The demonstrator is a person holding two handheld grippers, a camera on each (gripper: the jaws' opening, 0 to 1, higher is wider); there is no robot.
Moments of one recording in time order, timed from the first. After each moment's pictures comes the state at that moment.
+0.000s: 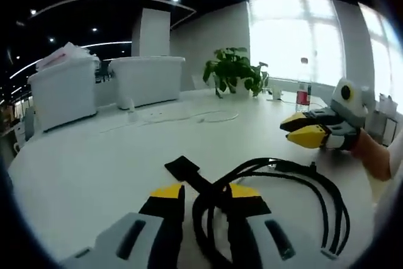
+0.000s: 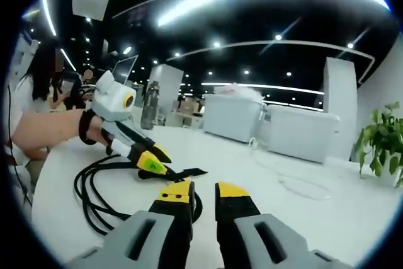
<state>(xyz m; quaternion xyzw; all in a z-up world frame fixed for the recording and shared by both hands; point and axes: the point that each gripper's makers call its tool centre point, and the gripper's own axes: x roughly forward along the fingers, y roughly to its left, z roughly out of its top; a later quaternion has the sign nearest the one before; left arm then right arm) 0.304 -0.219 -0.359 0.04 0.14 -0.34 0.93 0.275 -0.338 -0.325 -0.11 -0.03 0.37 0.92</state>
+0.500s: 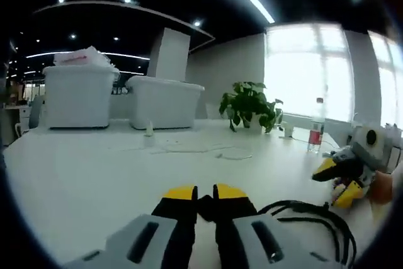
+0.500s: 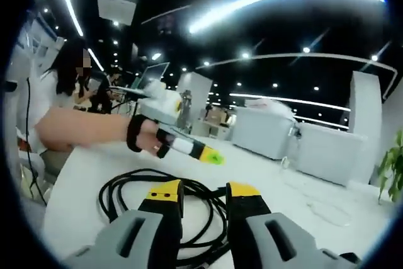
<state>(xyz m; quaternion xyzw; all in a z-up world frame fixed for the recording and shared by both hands) 0.358 -0.208 -0.321 -0.03 0.06 -0.33 0.94 0.235 -0.269 -0.319 -0.22 -0.08 0.48 0.85</state>
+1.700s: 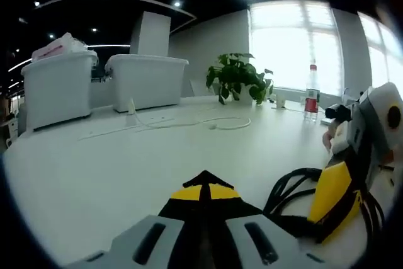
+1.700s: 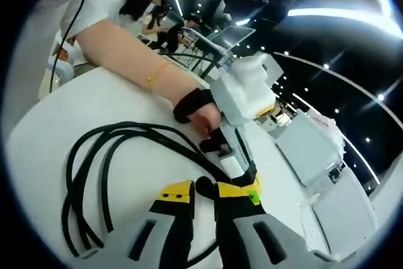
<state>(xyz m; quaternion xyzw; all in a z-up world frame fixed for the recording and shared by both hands) 0.362 -0.231 -0.375 0.03 0.12 -0.36 0.92 0.251 -0.222 -0.366 -0.40 -0.08 0.56 0.72</state>
